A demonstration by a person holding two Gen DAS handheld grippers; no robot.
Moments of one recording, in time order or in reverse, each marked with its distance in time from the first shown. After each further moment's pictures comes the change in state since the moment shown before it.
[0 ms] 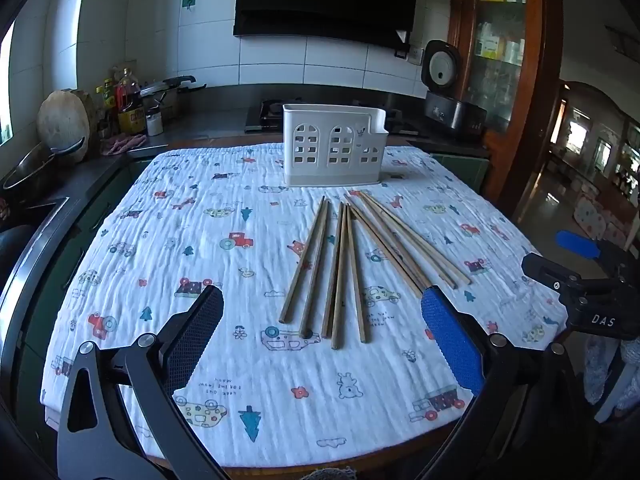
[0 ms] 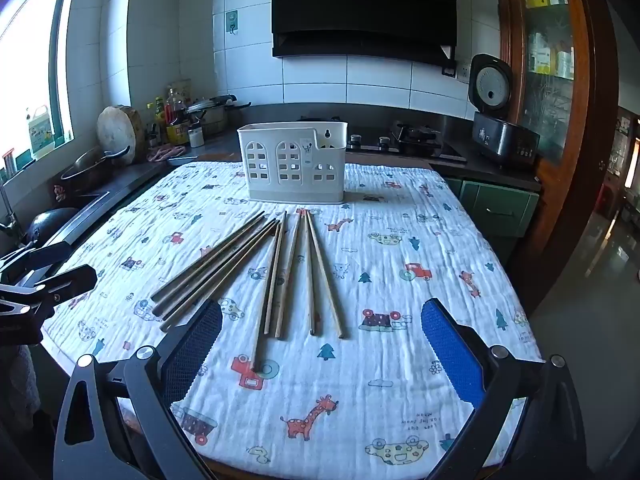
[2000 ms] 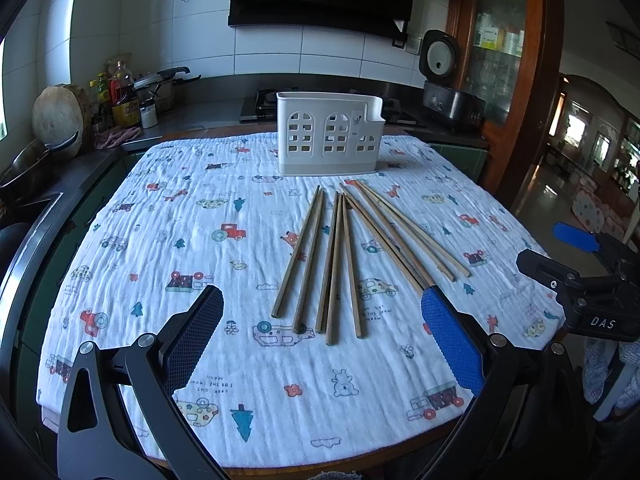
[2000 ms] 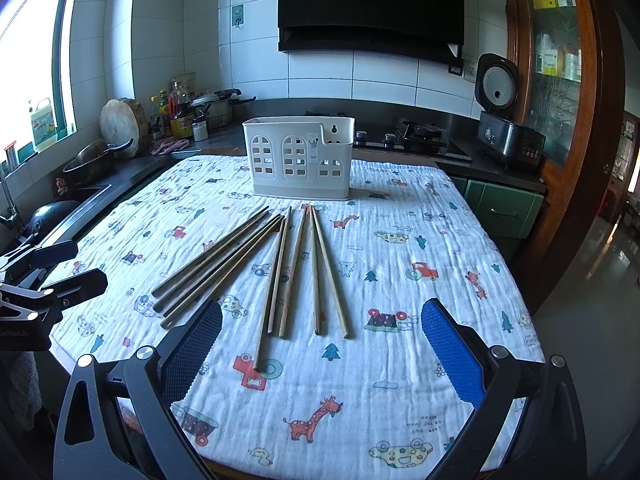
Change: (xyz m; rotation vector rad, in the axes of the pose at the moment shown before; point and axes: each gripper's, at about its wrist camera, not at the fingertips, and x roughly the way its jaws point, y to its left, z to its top) left arm 0.012 -0.005 -0.006 0.011 0.043 0.000; right arm 0.005 0.006 0.000 -0.018 0.012 0.005
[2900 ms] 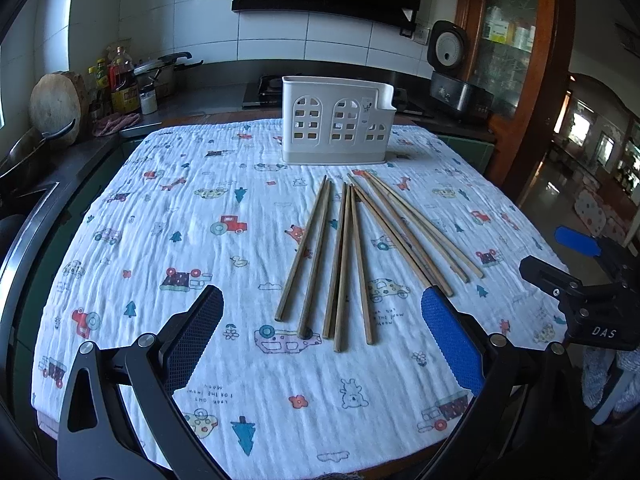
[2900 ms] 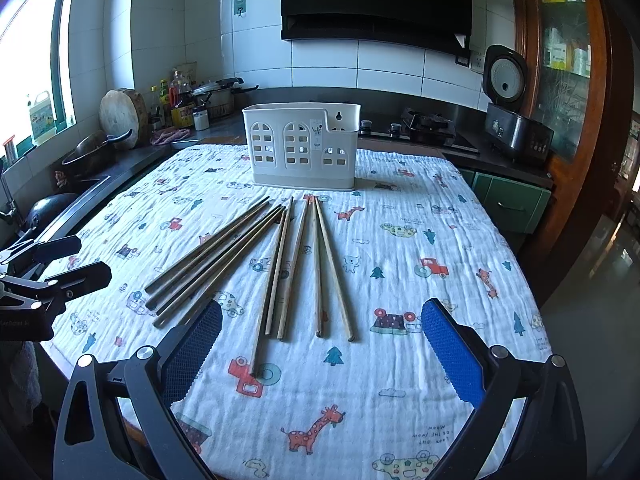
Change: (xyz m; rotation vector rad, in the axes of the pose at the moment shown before) left arm 0.026 0.009 0.008 -0.024 0.054 0.002; right arm 0.025 -0.001 0.003 -0.007 0.044 0.014
